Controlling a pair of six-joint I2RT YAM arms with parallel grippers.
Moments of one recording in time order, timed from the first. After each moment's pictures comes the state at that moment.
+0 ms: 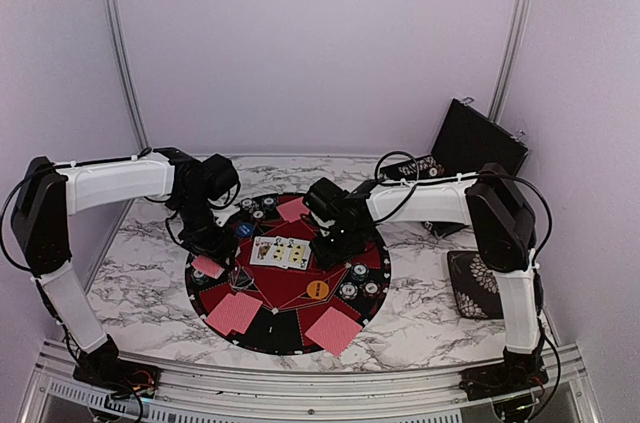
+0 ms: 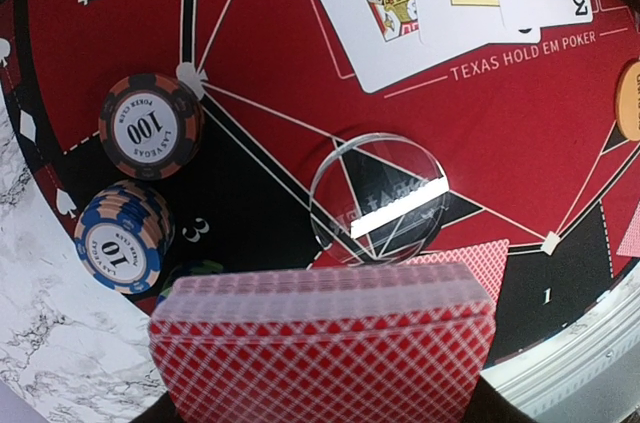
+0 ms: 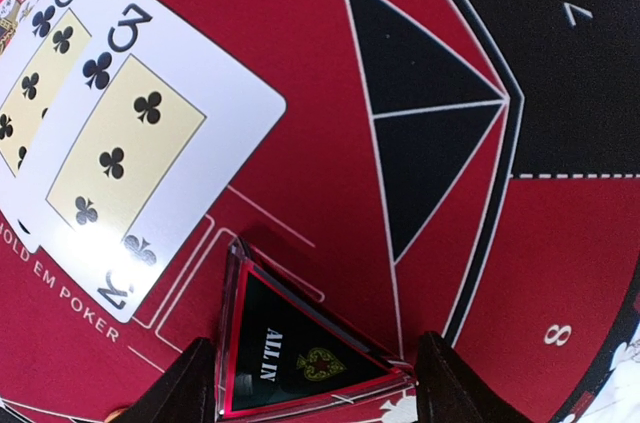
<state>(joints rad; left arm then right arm) -0.61 1.73 1.31 -1.07 0.09 -0.15 0.88 2.15 1.61 -0.69 0.12 0.36</state>
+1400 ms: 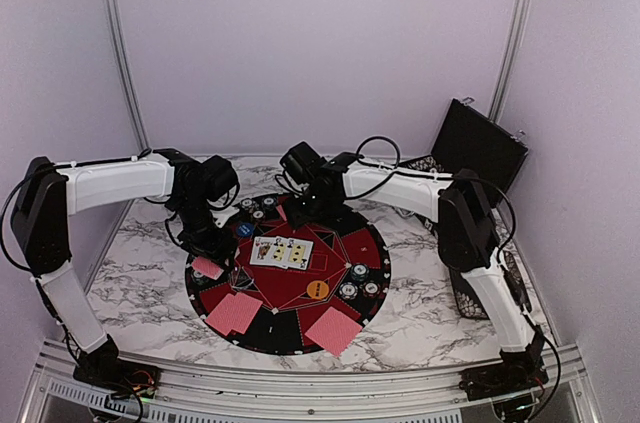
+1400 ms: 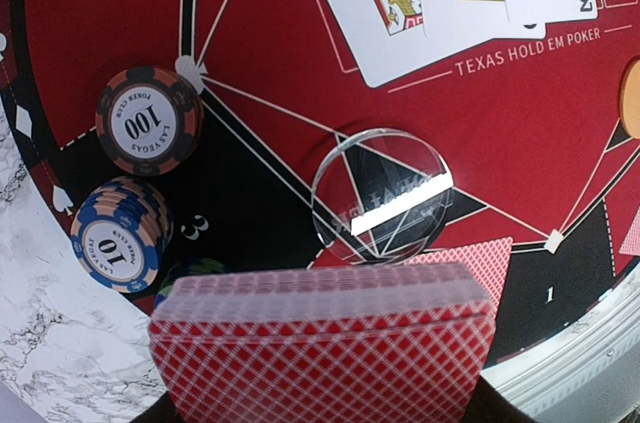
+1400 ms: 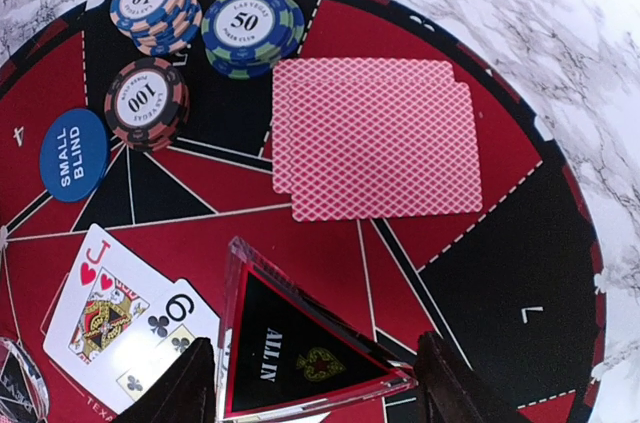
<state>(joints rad) -0.60 1.73 1.30 -1.07 0.10 -0.15 0.84 2.41 2.15 -0.76 0.17 0.29</state>
